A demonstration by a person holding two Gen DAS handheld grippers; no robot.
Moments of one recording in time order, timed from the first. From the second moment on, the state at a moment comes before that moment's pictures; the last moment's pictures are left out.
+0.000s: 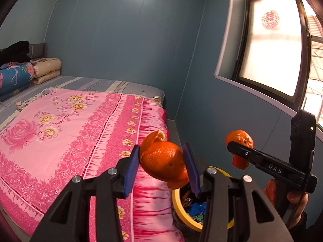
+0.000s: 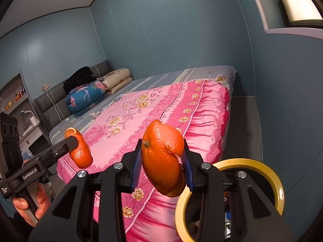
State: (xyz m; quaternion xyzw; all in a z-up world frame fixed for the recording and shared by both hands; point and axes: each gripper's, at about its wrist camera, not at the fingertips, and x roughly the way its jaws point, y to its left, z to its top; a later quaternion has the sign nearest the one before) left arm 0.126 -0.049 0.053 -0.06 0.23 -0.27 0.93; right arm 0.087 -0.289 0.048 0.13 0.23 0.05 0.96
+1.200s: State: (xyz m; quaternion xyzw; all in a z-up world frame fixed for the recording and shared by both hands) left arm 0.152 -0.190 -0.030 0.00 0.32 -0.35 0.88; right arm 0.083 -0.401 -0.014 0.24 0.27 -0.04 0.93
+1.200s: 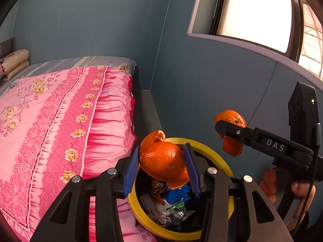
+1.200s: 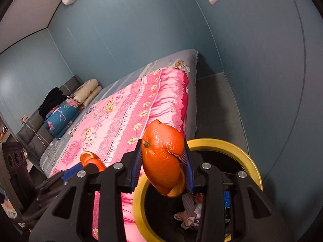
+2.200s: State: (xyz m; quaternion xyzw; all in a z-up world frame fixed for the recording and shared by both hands) left arm 0.167 -0.206 -0.079 0.00 0.39 -0.36 0.85; right arm 0.099 -0.425 -0.073 0.30 0.32 -0.08 0.90
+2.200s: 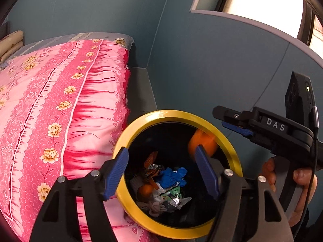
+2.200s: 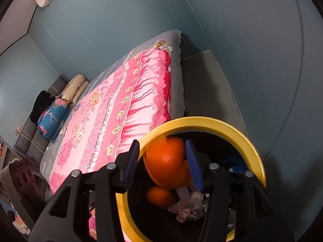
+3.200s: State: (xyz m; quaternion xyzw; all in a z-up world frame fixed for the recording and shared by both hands) left arm 0.161 -0.087 -0.030 -0.06 0.32 -0.27 0.90; right arm 0.117 -0.363 -0.029 0.23 0.31 -0.02 0.92
